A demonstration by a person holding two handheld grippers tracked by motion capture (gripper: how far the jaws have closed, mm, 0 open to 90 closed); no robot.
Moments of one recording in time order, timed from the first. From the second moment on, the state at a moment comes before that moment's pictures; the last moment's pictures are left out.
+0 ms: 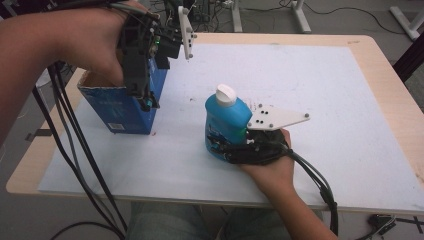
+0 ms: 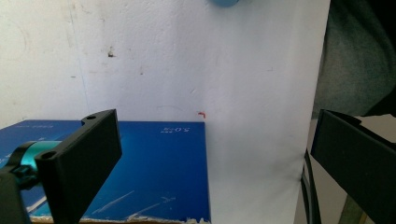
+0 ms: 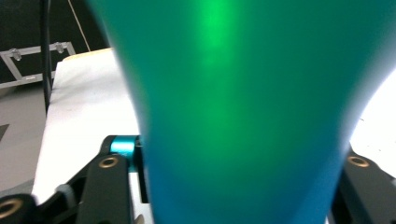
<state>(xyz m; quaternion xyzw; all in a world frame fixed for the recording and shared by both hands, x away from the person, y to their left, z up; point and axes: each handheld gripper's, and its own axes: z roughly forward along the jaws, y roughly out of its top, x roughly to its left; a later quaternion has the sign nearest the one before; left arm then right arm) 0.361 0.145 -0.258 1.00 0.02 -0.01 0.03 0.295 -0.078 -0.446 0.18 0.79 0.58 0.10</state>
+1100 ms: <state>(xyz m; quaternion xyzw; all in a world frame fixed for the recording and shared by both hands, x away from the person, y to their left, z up) 0.347 0.103 -0.220 1.00 -0.03 0.00 0.04 0.312 -0.113 -0.382 0.12 0.81 0.56 0.09</state>
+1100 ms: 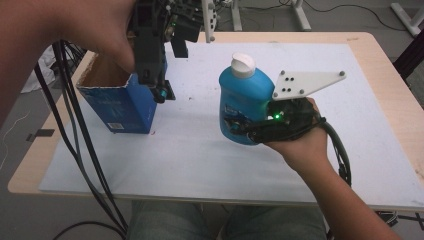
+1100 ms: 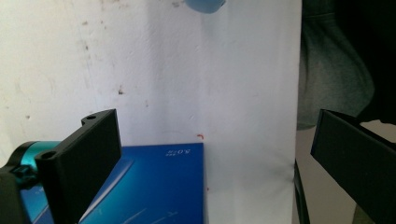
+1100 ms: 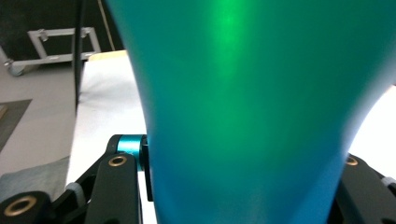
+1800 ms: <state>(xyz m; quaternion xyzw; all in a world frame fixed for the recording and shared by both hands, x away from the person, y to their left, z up) 0.336 0.060 -0.214 1.00 -0.04 -0.03 0.04 0.321 -0.093 -0.368 0.03 0.83 0.56 0.00</state>
